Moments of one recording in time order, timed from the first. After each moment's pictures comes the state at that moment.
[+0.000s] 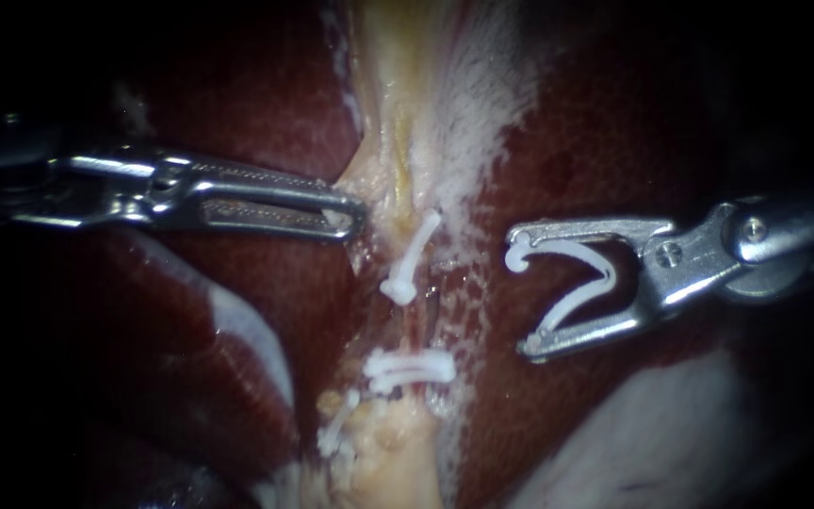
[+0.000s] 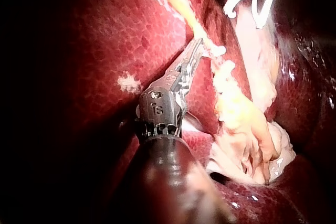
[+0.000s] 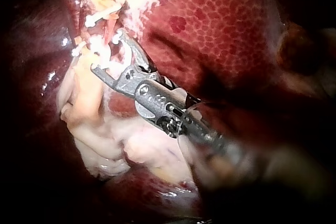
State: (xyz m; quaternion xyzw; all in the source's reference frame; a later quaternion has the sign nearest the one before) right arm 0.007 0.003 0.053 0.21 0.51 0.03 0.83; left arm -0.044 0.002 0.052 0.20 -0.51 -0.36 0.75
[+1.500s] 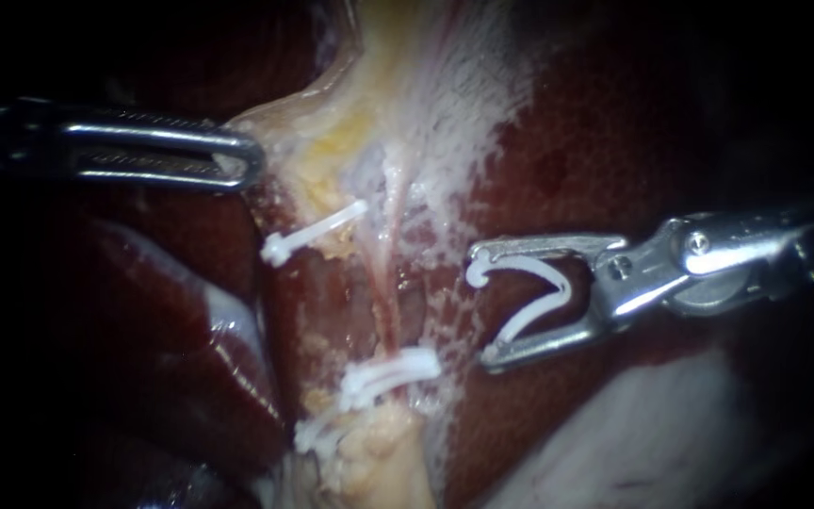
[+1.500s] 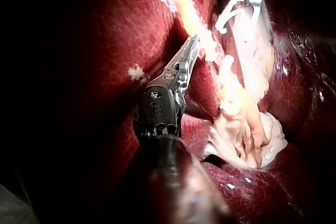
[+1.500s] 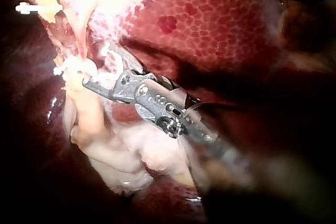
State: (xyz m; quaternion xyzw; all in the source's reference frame) right arm 0.011 0.002 0.056 0.29 0.50 0.08 0.81; left arm -0.038 0.005 0.041 0.16 -0.55 -0.36 0.74
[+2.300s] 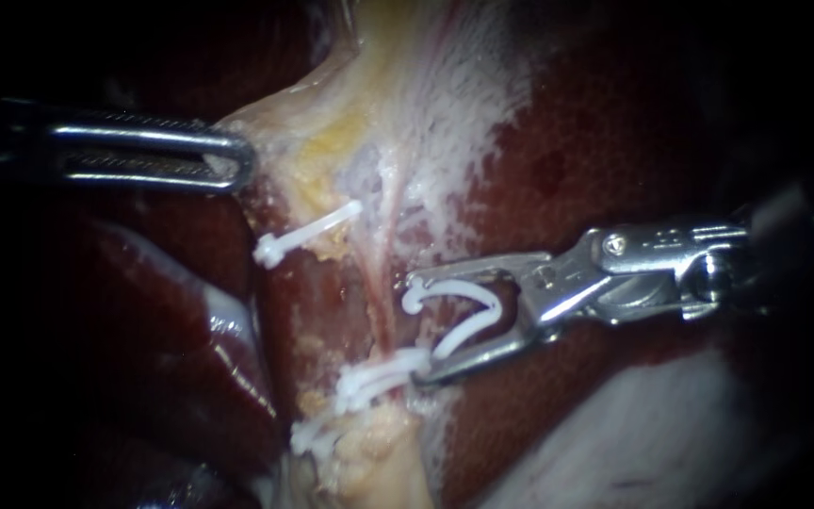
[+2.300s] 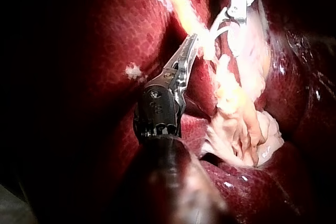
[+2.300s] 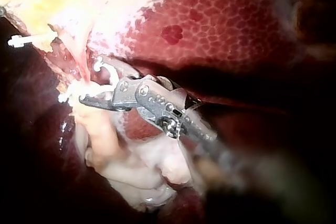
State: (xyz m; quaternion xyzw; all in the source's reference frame) right arm 0.015 0.001 0.060 0.33 0.49 0.10 0.80; left arm -0.038 0.004 0.040 0.16 -0.55 -0.36 0.74
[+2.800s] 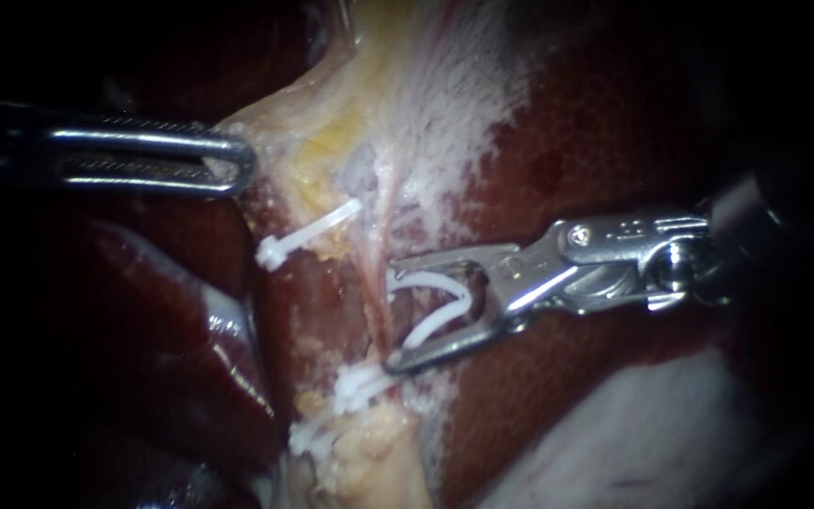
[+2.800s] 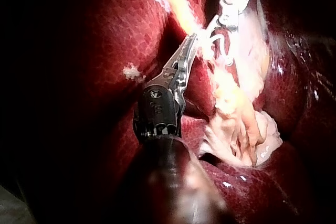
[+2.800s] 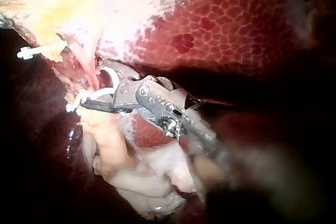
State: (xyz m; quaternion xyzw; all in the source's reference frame) right arm 0.018 0.001 0.061 0.35 0.49 0.10 0.79; left arm -0.038 0.004 0.040 0.16 -0.55 -0.36 0.73
